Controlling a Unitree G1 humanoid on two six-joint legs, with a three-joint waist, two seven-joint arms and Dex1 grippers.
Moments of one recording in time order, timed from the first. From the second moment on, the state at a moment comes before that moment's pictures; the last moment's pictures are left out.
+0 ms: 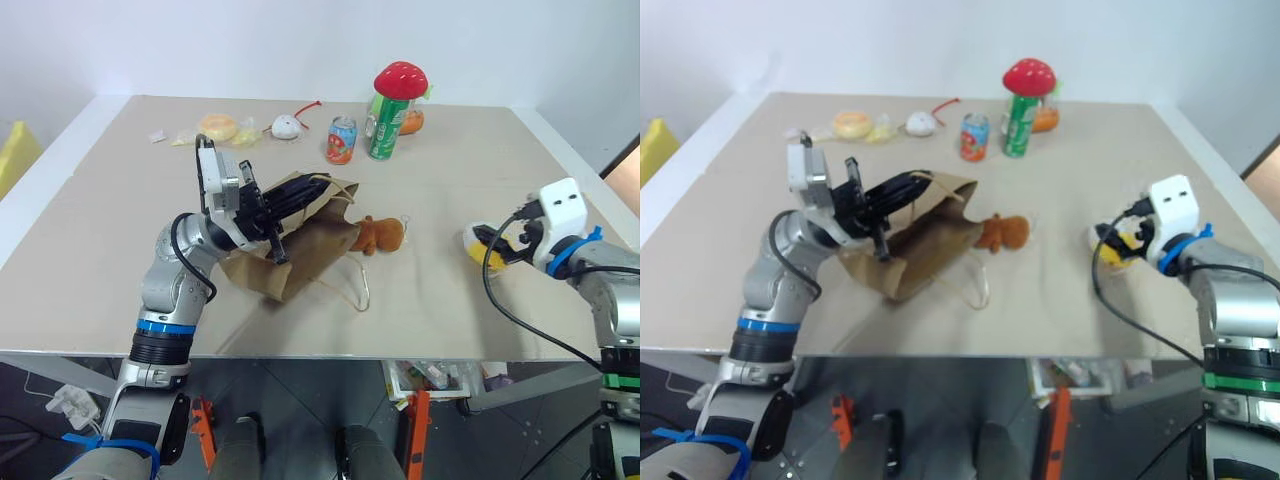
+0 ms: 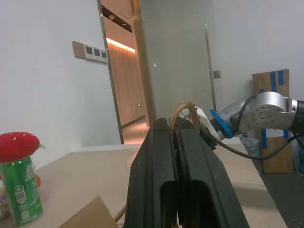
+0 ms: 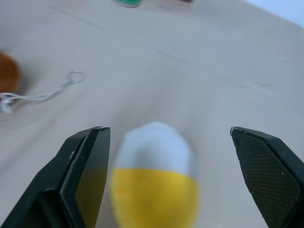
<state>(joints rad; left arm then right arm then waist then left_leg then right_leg) -0.67 0.25 0.03 0.05 -0.59 0.08 -1.07 -0.49 -0.81 -0.23 0.14 0.22 0.59 0.57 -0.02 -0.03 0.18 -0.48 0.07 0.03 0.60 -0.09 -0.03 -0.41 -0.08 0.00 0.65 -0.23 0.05</state>
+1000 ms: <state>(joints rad) -0.67 0.25 0.04 0.05 -0.60 0.10 -1.07 -0.53 -0.72 -0.23 0.29 0.23 0.62 0.52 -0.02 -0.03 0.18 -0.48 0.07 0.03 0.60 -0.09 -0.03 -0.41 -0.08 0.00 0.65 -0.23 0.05</state>
